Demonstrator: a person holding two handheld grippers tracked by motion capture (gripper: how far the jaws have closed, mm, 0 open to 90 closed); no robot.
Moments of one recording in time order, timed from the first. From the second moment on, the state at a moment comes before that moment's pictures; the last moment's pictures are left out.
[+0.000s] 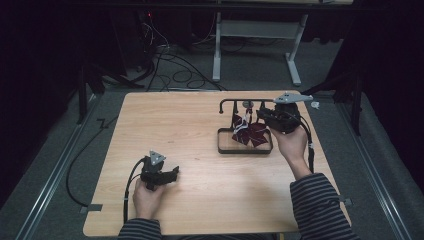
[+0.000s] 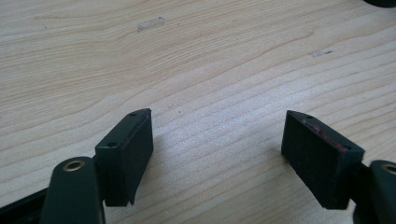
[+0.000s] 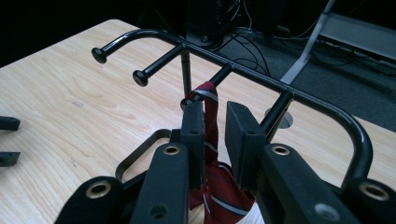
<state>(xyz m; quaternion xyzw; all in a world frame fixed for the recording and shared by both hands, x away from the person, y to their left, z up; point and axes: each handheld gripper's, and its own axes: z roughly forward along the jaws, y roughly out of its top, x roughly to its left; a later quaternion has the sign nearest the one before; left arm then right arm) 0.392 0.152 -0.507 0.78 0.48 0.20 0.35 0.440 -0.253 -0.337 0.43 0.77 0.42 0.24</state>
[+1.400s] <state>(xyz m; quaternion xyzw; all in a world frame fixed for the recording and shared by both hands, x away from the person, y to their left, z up) 0.392 0.152 -0.507 0.78 0.48 0.20 0.35 0.398 -0.277 -0.353 0.42 0.76 0.43 0.23</state>
